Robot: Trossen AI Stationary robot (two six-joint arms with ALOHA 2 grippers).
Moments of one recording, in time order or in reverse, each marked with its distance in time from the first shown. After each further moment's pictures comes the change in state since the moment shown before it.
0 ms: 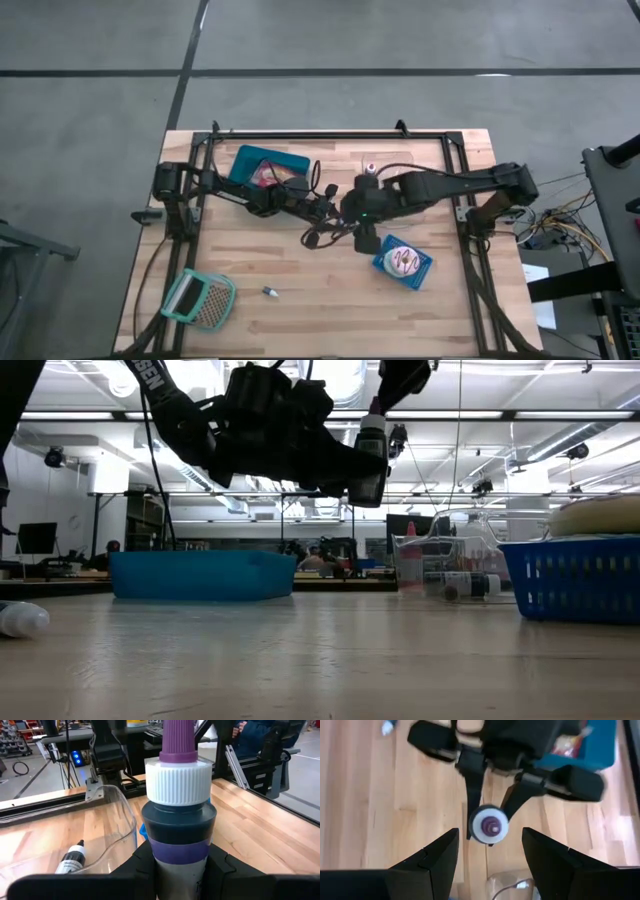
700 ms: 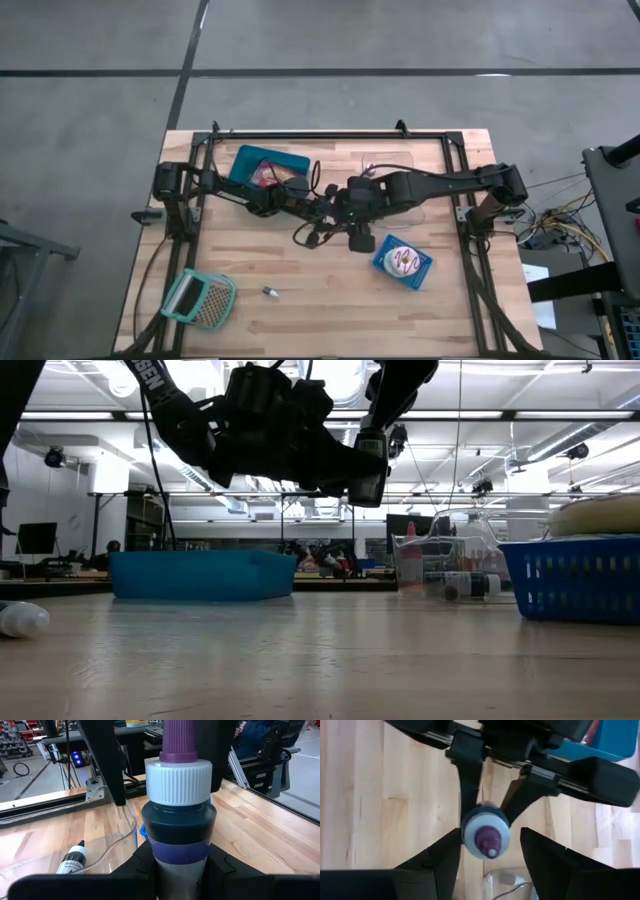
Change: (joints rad) left arm 0.000 0.000 -0.001 0.001 -0.001 0.007; right arm -0.028 0.079 0.027 -0.023 -0.037 -0.047
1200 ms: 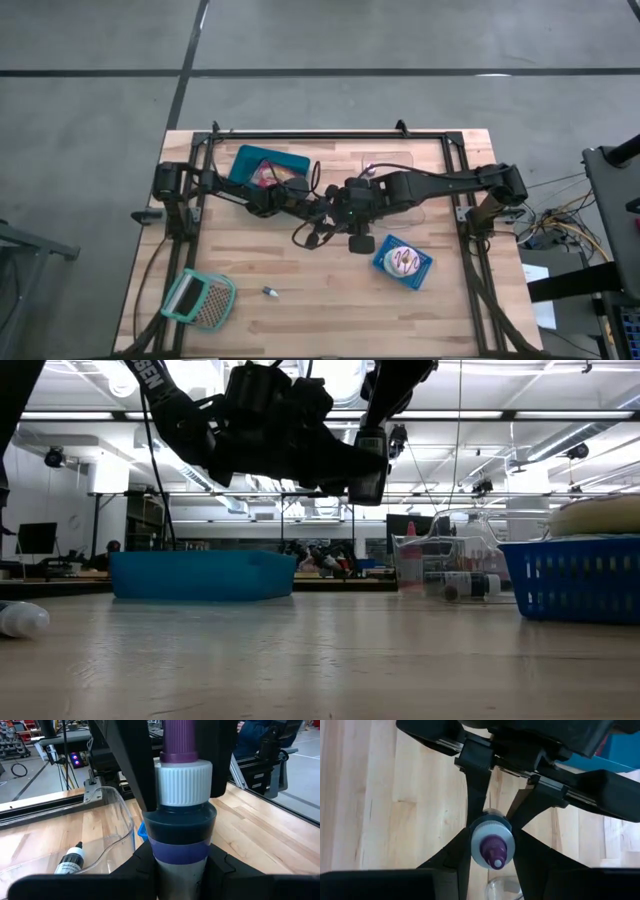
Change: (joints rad) left arm -0.001 -0.002 0.002 -0.001 0.001 0.000; right arm -0.003 0.000 -0.002 0.032 -0.048 -0.032
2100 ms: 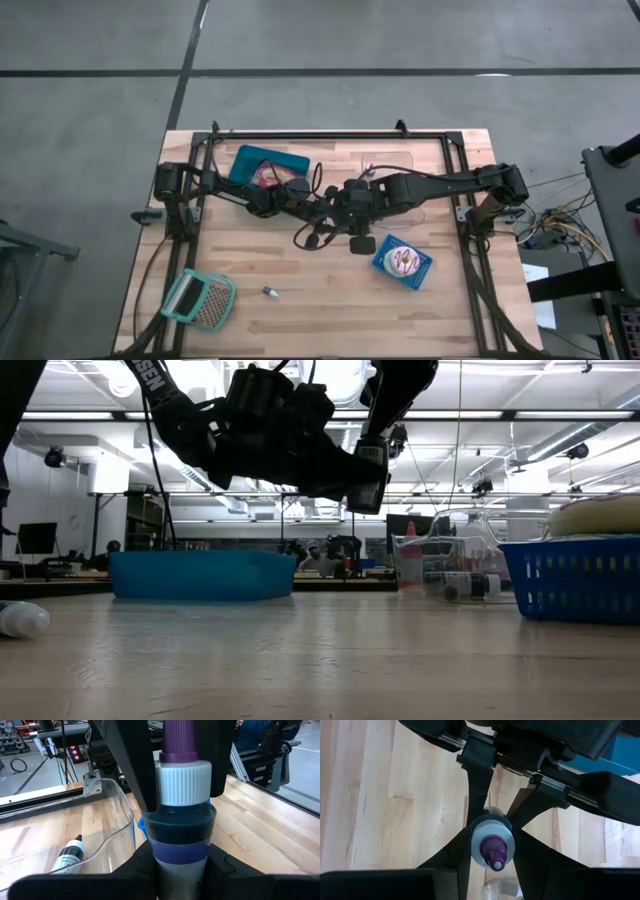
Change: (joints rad) left arm 0.001 0.002 0.000 -0.014 -0.005 0.015; right arm 0.008 -0.003 -0.050 0.026 0.000 -0.034
